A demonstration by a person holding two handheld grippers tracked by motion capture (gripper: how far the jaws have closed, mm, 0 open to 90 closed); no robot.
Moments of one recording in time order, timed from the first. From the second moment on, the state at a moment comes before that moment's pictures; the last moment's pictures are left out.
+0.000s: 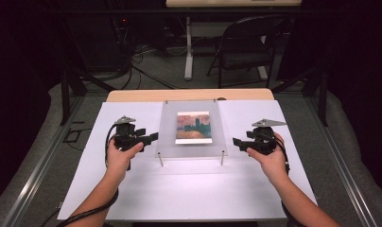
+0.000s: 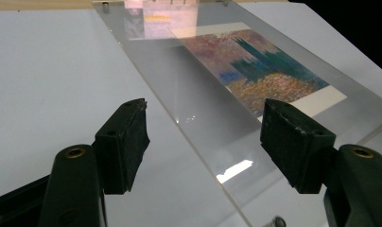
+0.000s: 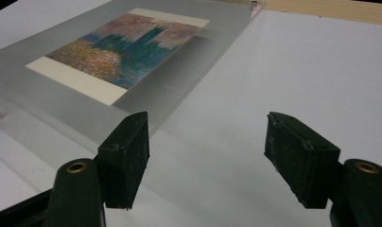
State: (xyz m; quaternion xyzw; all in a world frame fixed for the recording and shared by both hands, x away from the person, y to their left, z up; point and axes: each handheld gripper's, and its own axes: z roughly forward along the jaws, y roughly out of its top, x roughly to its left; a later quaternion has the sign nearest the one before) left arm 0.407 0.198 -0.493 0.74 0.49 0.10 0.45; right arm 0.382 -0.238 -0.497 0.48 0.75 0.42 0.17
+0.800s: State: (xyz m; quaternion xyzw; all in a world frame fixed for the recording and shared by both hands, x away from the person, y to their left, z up) left arm 0.484 0.173 -0.496 0.72 0.54 0.09 0.43; right arm 0.467 -0.199 -0.490 0.51 0.73 0.42 0.17
